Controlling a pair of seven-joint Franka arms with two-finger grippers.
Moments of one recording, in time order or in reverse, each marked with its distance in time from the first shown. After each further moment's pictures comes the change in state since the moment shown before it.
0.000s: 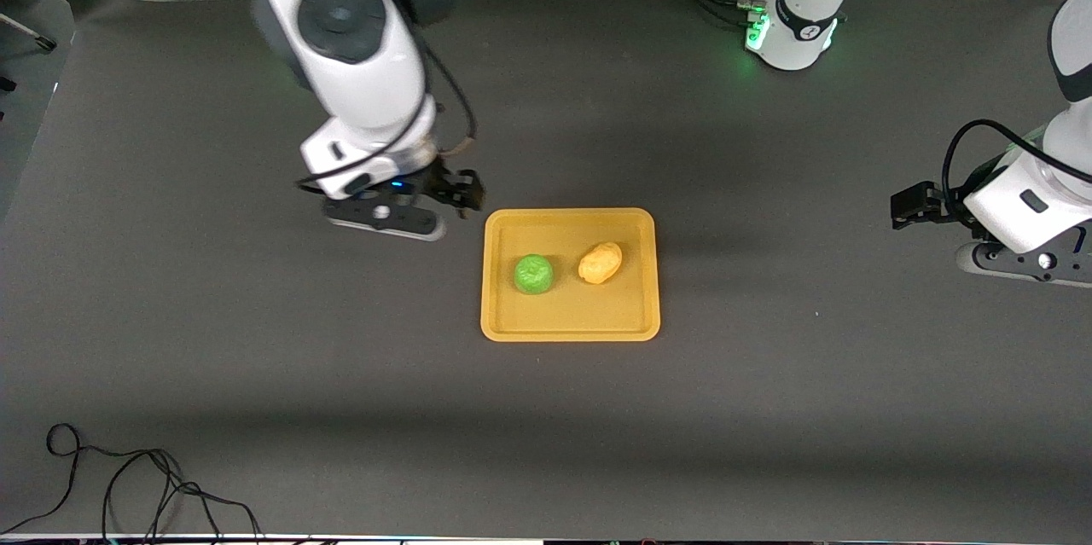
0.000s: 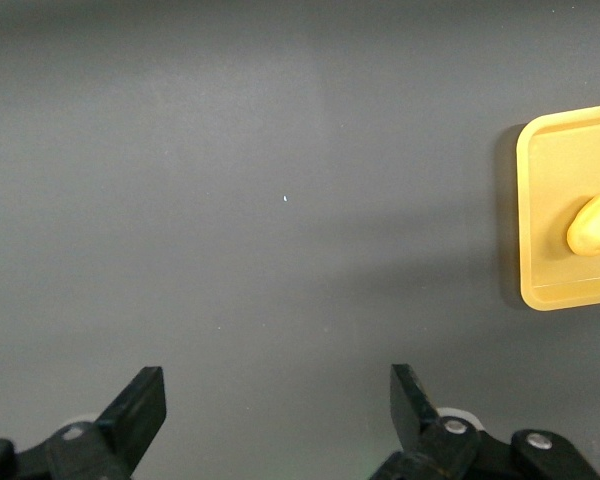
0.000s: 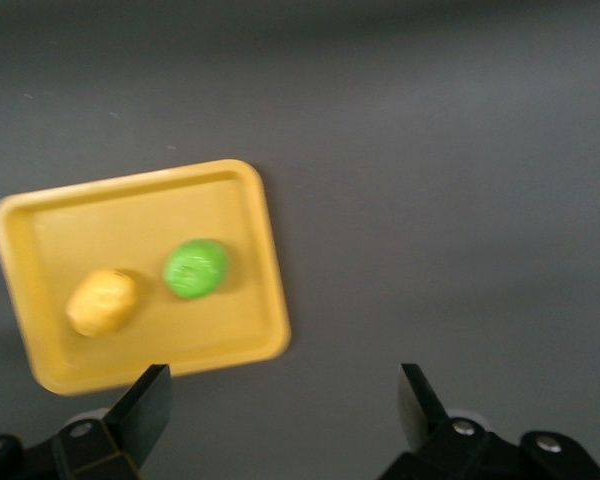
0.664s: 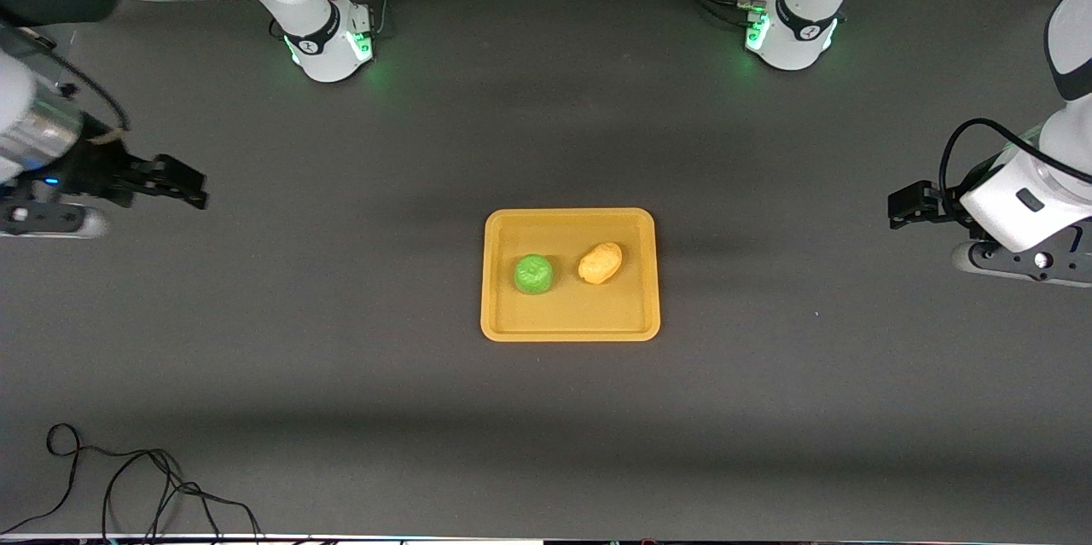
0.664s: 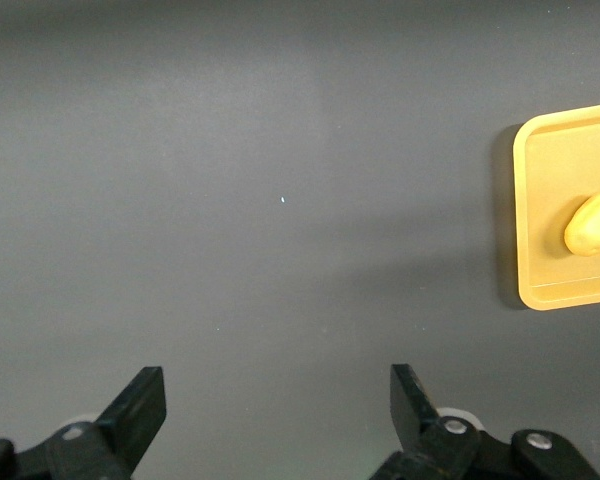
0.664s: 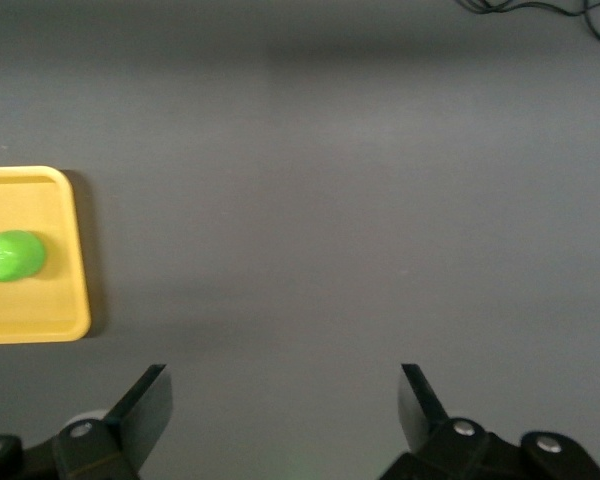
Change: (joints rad) left arm -0.004 0.000 -0.001 0.002 0.000 0.000 0.000; right arm -0.433 -0.302 -0.052 -0.268 0.009 -0.009 -0.605
